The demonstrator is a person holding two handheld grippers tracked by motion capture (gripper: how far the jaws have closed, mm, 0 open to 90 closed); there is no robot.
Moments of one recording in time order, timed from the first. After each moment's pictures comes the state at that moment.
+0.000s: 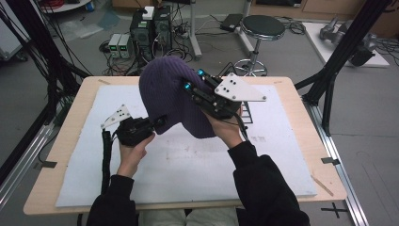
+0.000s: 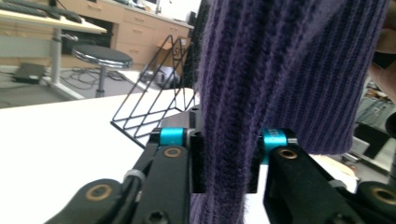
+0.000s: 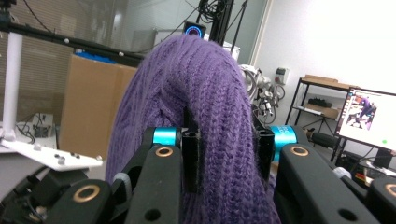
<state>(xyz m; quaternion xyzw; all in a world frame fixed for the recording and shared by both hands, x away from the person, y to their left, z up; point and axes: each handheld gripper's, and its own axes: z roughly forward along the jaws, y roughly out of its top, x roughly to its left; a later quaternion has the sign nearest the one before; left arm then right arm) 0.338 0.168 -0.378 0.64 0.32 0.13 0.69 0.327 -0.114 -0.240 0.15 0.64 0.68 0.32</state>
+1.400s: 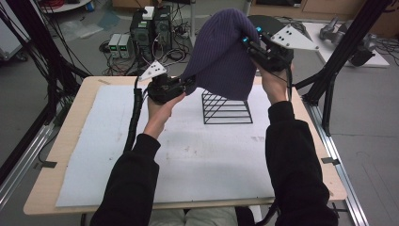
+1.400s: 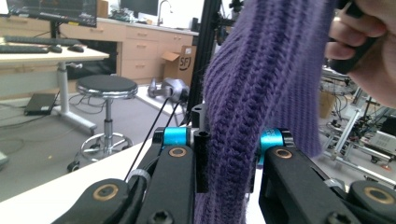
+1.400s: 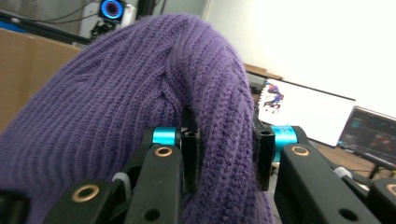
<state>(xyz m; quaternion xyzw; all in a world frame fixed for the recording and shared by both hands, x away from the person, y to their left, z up) 0.423 0.083 -0.297 0.66 0.28 0.17 0.68 0.432 -0.234 -0.194 0.20 0.63 0.62 0.42</state>
